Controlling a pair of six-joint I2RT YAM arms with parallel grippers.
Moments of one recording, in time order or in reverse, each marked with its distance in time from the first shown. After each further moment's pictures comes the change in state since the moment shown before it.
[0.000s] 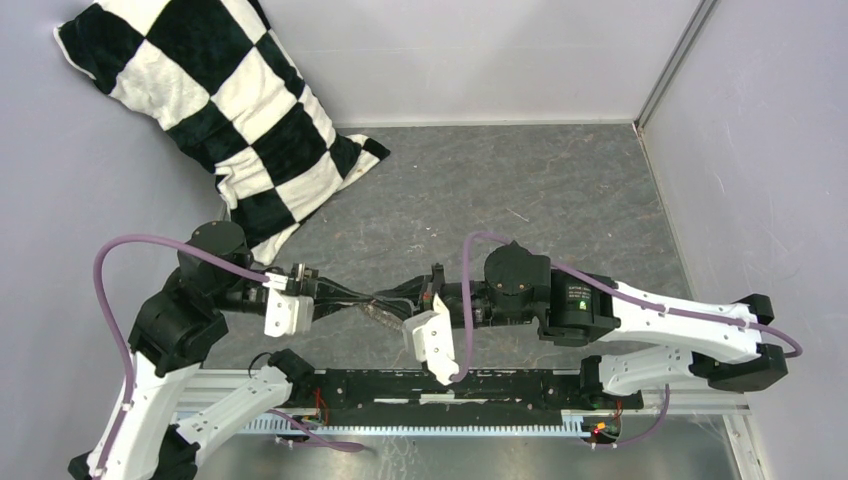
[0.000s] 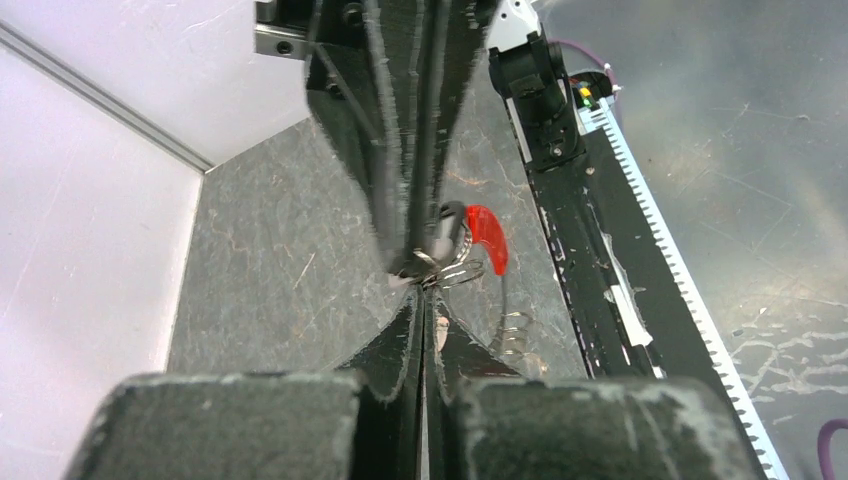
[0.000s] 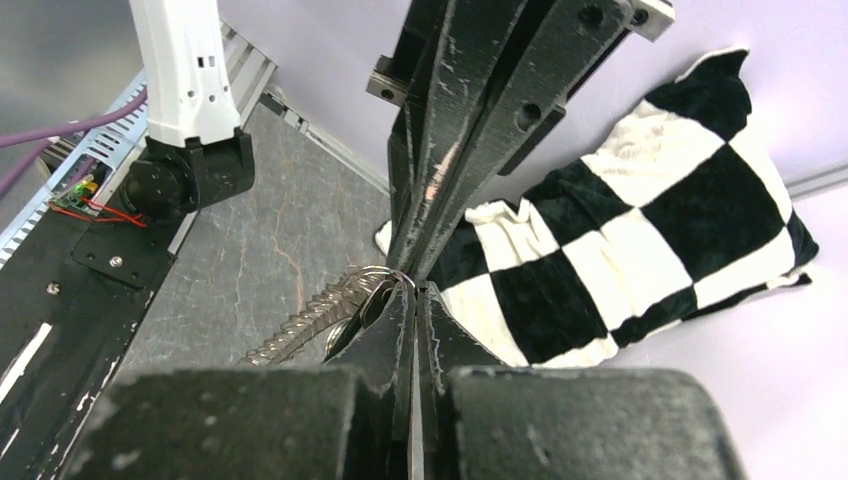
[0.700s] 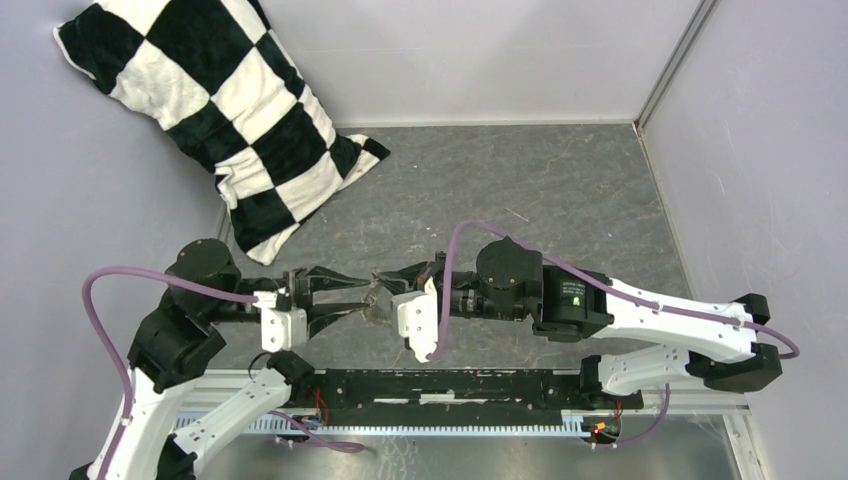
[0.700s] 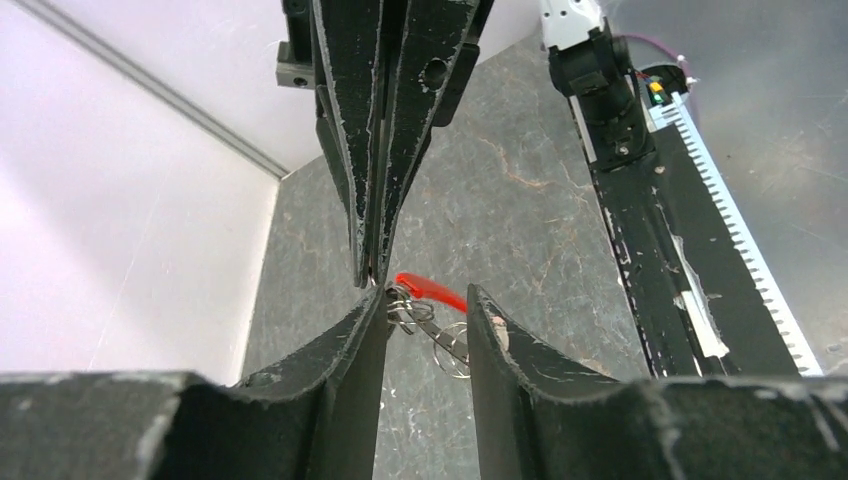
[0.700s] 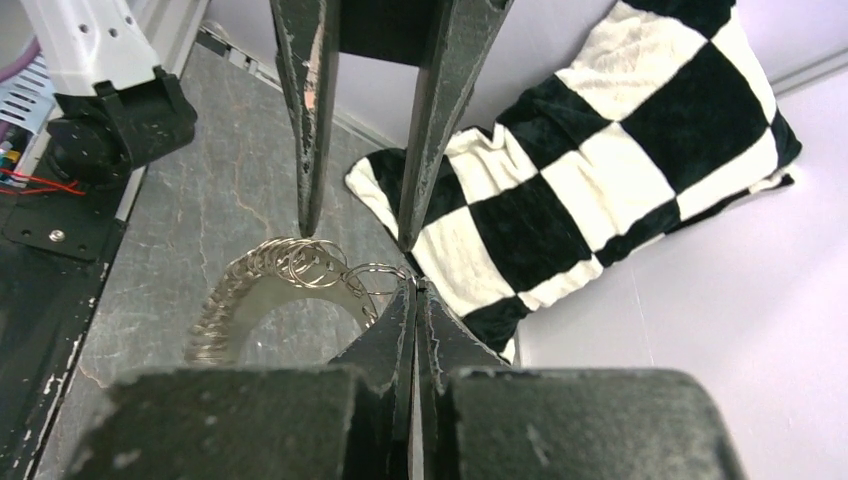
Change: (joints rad) left arm -0.003 -0.095 -0.092 0.132 -0.069 0.019; right arm -0.017 0.025 0.019 -0.026 0.142 0.042
